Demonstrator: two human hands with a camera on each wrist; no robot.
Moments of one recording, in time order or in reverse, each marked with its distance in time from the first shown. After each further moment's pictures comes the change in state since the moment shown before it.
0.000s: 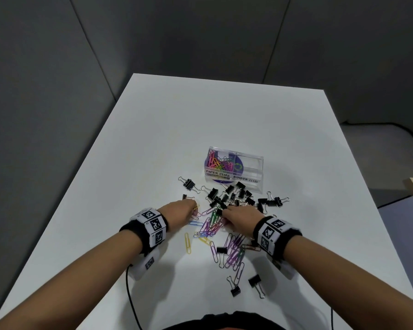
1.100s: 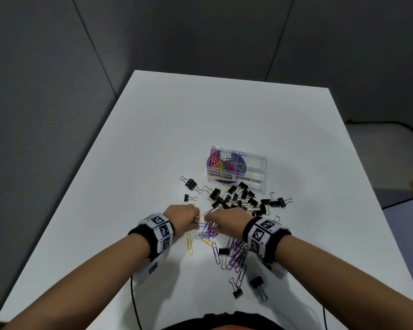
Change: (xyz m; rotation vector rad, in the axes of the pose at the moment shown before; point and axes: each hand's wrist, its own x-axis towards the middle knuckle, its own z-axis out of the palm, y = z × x) left_hand 0.005 0.006 0.010 0.254 -0.032 -0.044; right_hand 0.019 -0.026 -0.003 0.048 -0.058 -0.066
